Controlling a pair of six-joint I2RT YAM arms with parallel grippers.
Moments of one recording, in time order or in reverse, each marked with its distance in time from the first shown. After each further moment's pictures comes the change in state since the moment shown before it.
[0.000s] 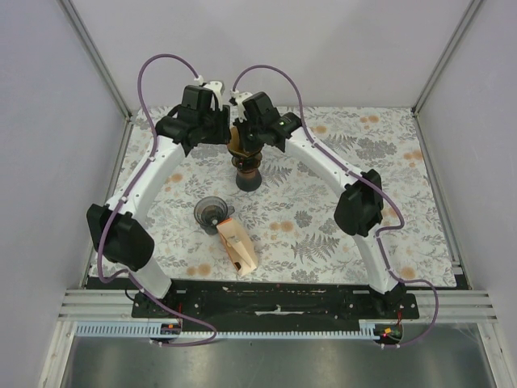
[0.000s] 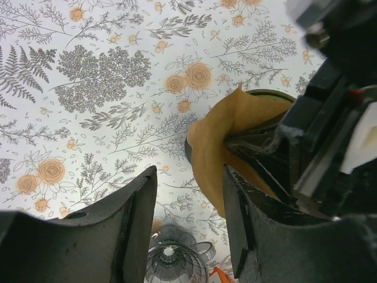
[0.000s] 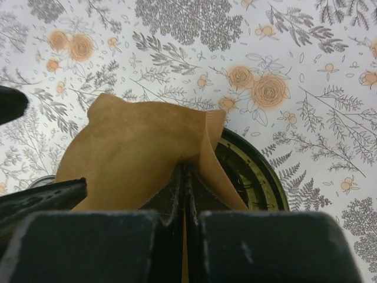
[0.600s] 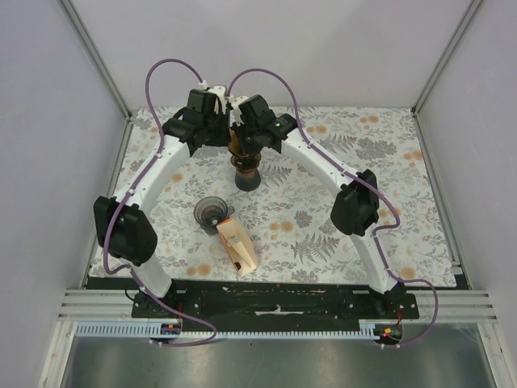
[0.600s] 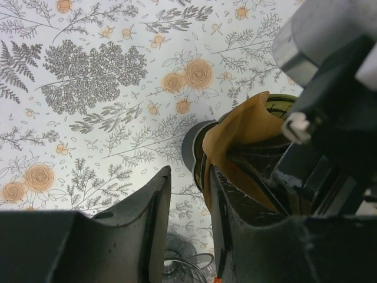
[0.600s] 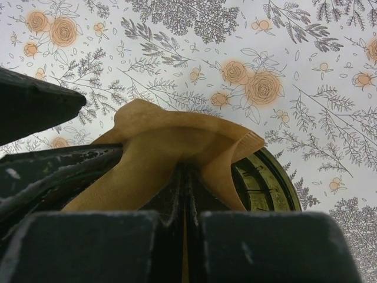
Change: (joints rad) left arm 0.015 0.045 -0.040 0.048 0.017 0.000; right arm 0.022 0.047 0.040 -0.053 0.038 -0.071
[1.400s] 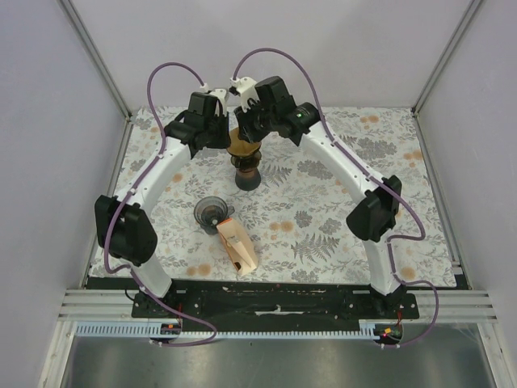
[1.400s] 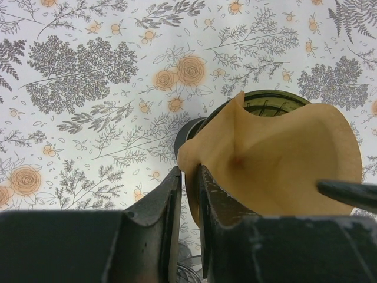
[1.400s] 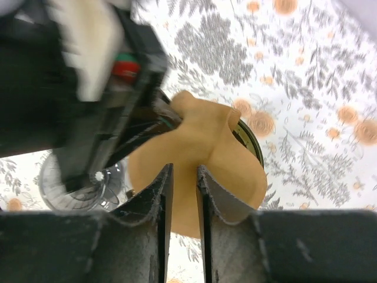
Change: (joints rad) left arm 0.000 0.002 -0.040 0.046 0.024 -0.013; right arm -0.035 -0.142 -0.021 0.006 -0.164 -0.139
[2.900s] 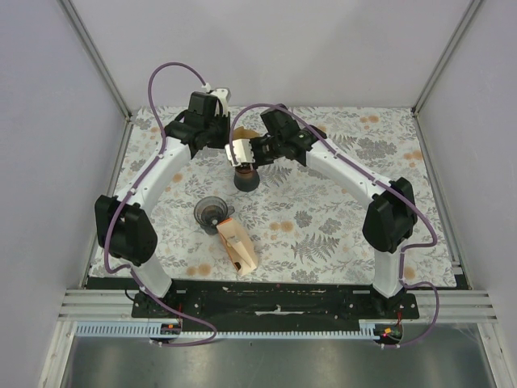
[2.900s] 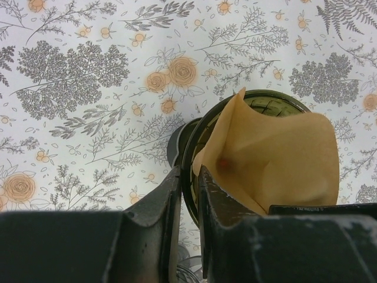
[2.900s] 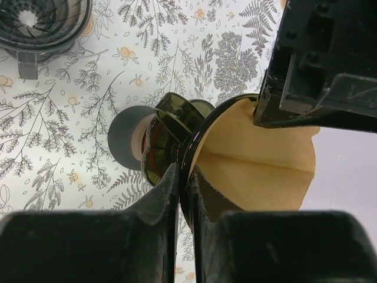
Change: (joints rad) left arm 0.000 0.000 0.000 0.013 0.035 0.014; right arm 0.002 -0.193 -0.451 0.134 -0.279 -1.136
